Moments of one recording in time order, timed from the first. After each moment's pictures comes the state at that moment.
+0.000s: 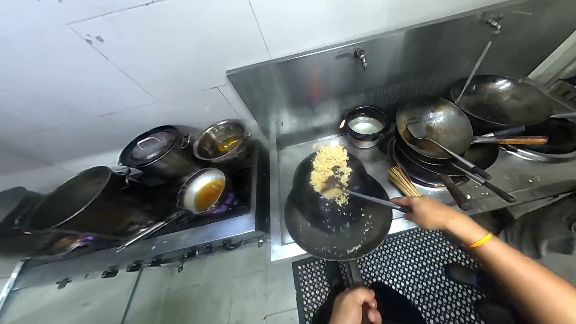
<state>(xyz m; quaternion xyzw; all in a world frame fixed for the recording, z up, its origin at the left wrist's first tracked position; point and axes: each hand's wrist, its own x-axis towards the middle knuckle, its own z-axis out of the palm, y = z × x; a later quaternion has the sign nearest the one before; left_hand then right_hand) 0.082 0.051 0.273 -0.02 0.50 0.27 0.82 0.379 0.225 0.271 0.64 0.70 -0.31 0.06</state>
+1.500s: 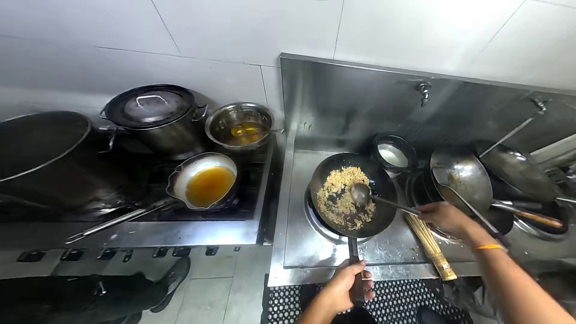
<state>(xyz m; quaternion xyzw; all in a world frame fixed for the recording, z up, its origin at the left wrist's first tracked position) 0.006 0.215 0.150 0.02 0.40 0.25 0.88 0.328 0.370 0.281 0.75 0.57 -0.33 0.03</state>
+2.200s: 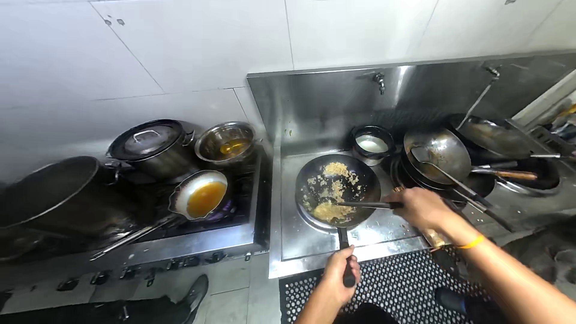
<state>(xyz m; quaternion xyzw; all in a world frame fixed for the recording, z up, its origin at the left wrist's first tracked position) 0.044 0.166 0.218 -0.06 0.44 0.32 0.84 0.294 0.268 0.352 0.65 0.74 -0.14 0.06</state>
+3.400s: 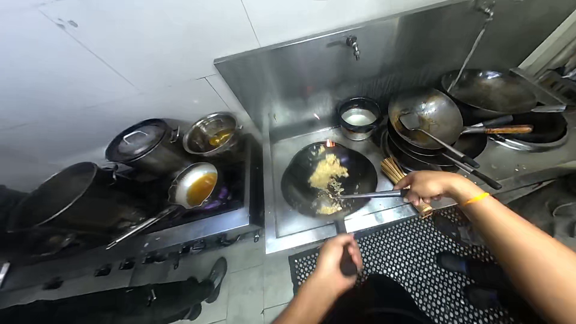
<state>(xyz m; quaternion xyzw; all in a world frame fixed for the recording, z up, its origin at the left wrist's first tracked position) 0.086 0.120 0.280 -0.10 0.43 0.31 0.84 0.400 0.244 0.324 0.65 0.56 -0.51 0.10</state>
